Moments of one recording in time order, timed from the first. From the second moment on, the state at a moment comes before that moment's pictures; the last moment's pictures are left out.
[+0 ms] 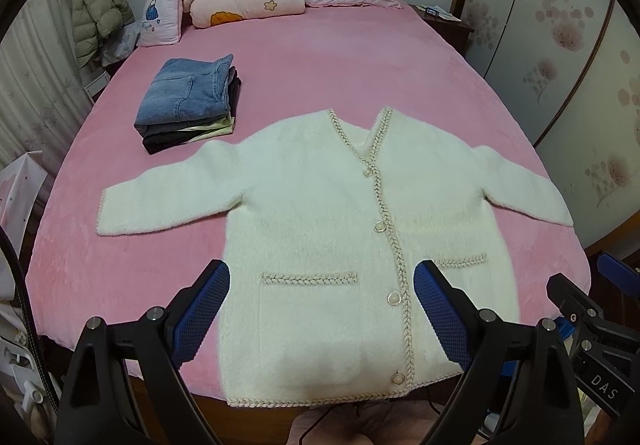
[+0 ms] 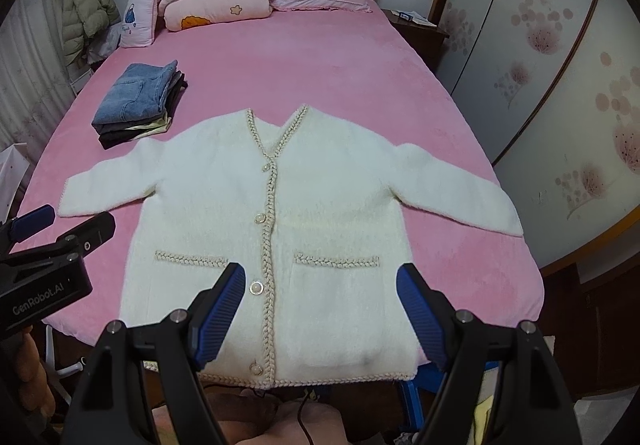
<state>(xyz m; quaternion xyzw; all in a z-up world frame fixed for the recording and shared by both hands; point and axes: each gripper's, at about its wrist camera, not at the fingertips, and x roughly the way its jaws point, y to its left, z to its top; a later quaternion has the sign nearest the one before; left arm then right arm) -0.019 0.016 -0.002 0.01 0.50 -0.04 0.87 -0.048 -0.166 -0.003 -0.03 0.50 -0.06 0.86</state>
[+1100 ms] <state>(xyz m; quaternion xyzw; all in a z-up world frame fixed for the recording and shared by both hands) -0.025 0.013 0.003 0.02 0.49 -0.08 0.87 -0.069 -0.170 -0.002 0.00 0.49 -0.10 0.87</state>
